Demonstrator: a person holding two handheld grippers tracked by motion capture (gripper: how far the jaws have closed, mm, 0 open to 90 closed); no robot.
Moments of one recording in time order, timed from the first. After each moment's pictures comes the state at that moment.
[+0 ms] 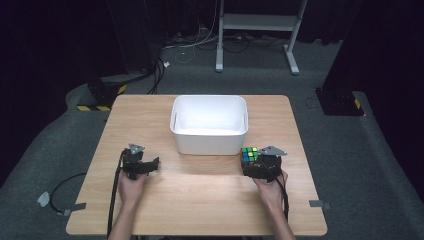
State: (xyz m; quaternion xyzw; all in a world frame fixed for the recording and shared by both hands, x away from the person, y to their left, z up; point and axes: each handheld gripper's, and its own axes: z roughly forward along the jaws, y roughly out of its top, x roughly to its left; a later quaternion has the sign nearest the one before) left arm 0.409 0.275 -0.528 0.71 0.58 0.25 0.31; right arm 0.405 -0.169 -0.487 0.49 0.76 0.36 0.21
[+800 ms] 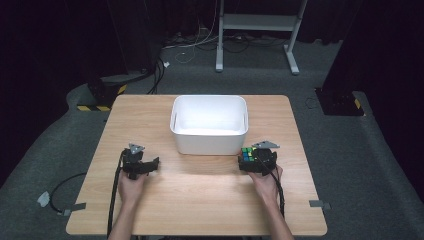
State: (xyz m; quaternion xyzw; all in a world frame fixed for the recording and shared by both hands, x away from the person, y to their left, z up) left arm 0.409 0.275 -0.528 0.71 0.58 0.25 0.31; right arm 0.429 -0.156 -0.494 0.50 0.77 0.34 0.21
